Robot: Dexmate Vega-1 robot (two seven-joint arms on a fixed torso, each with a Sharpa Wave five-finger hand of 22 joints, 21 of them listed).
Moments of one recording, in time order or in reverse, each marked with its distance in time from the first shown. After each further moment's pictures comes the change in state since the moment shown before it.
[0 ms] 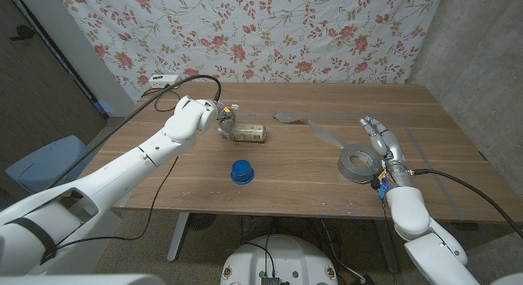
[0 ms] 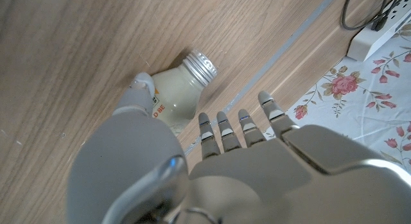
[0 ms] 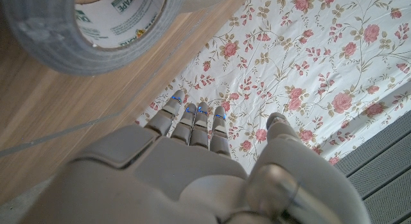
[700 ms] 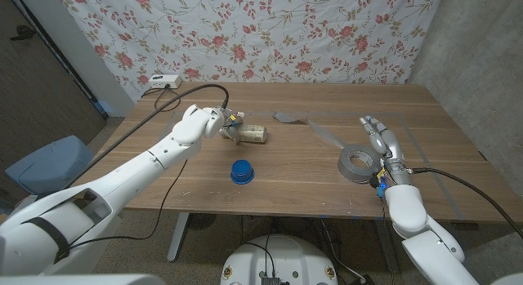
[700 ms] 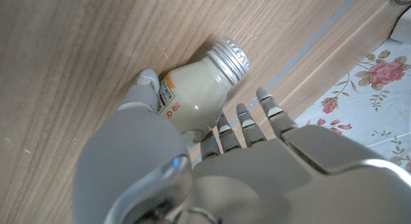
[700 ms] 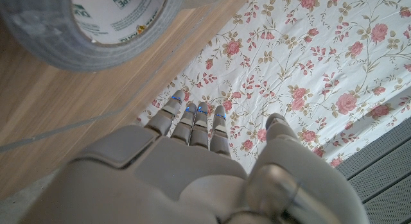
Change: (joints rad) left arm -0.013 -0.053 0.032 0.110 -0.013 -0.074 0.087; left_hand 0.078 0.095 -0.016 -0.006 -0.009 0.183 0.020 0.049 0.001 0.118 -0.019 0.013 0.005 0.101 0.000 0.022 0.000 0.063 -0.023 -0.007 0.003; right arm 0.009 0.006 -0.007 -0.007 -0.018 -0.030 -0.017; right_hand -0.014 0.014 -0.008 0.000 0.000 0.005 -0.005 0.000 0.000 0.000 0.000 0.000 0.000 0.005 -0.005 0.000 0.000 0.000 0.000 0.000 0.000
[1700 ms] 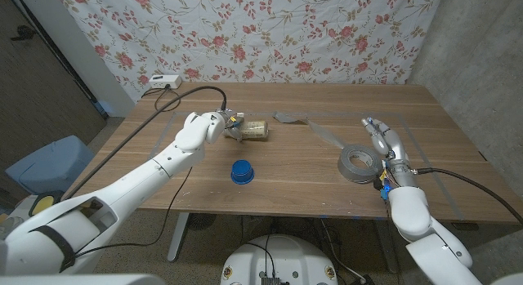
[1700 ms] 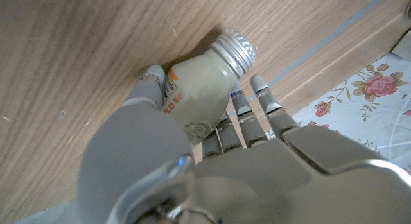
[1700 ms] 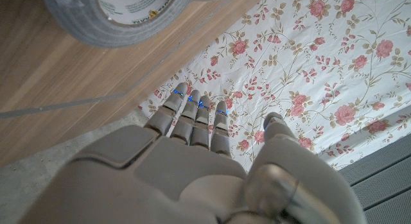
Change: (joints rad) left arm 0.053 -0.036 -0.024 0.009 -0.078 0.082 0.102; left_hand 0.039 0.065 0.014 0.004 0.018 0.032 0.077 0.310 0.448 0.309 0.046 0.234 0.308 0.303 -0.007 0.159 0.284 0.087 0.017 0.210 0.106; right arm -0.063 -0.021 0.002 -0.111 -0.112 -0.130 -0.013; right_hand 0.011 0.018 -0.011 -0.020 0.004 0.077 0.006 0.026 0.000 0.095 0.009 0.025 0.007 0.155 -0.012 0.063 0.024 0.096 0.011 0.033 0.005
